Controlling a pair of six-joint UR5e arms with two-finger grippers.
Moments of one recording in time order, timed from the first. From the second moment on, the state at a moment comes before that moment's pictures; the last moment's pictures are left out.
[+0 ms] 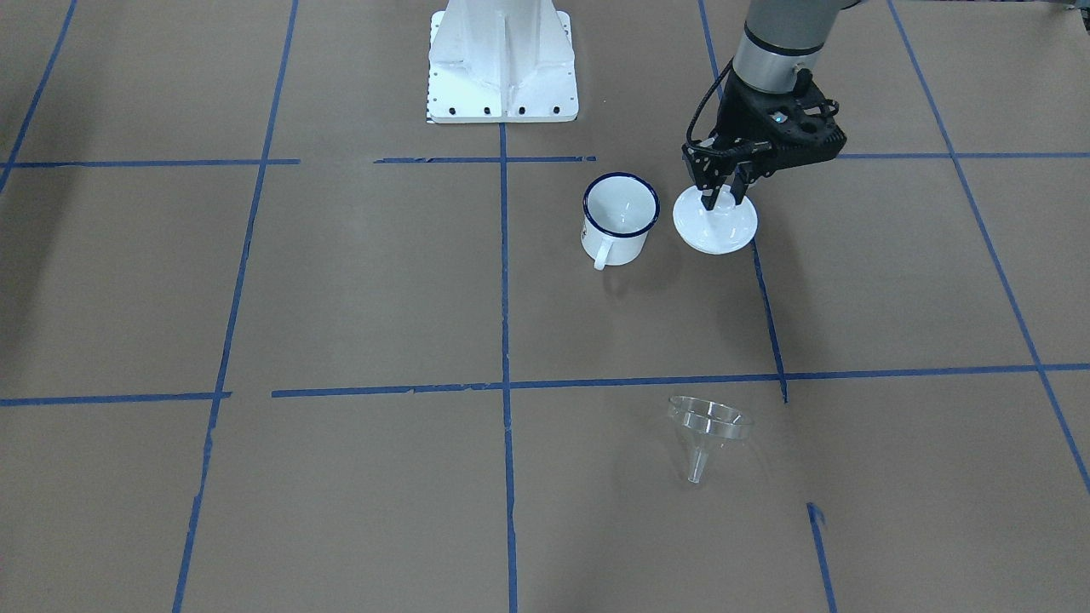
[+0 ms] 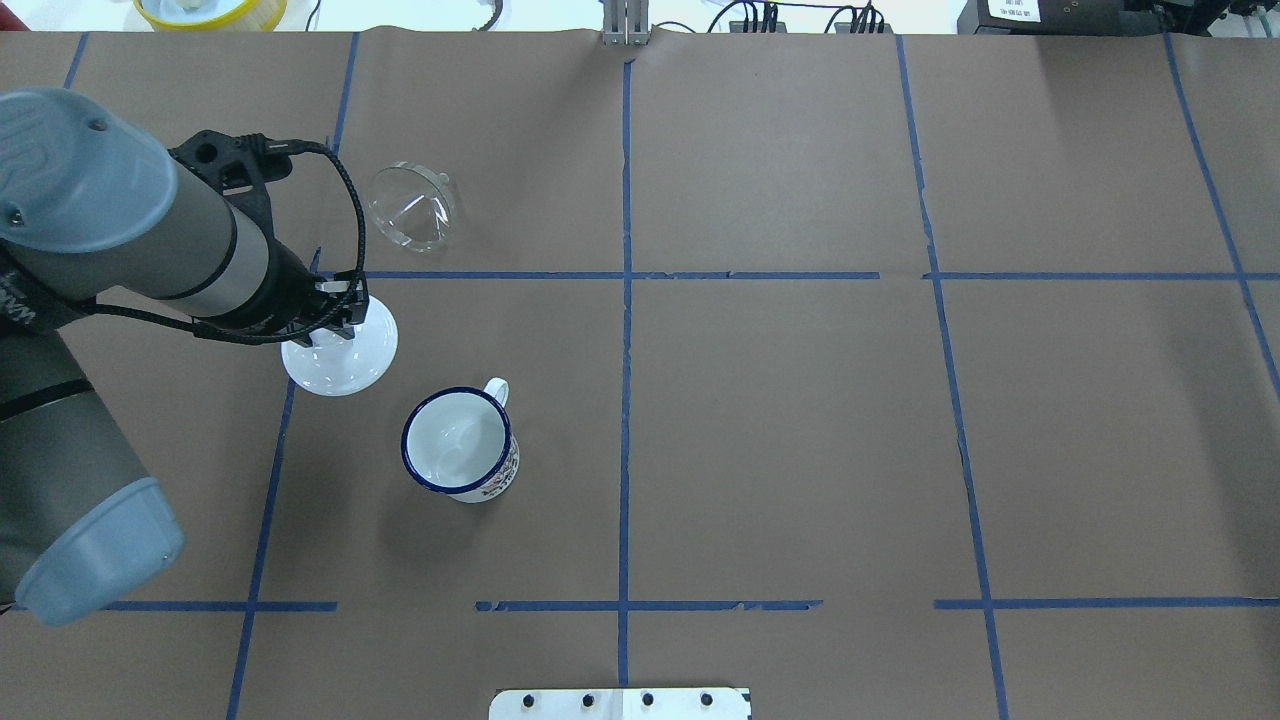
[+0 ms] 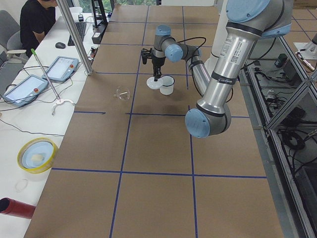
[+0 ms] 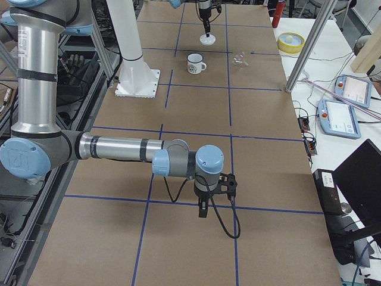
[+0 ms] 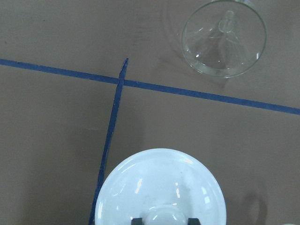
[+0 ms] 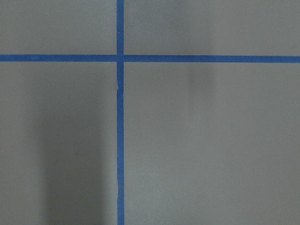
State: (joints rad) left arm -0.69 -2.00 -2.14 -1.32 -1.90 -1.30; right arm 1.57 -1.68 1.66 -1.57 2.29 0.01
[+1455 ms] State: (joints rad) left arm -0.53 -2.11 -2.03 -1.31 -1.89 -1.42; right arm 1.57 -1.68 1.66 -1.57 2.29 0.01
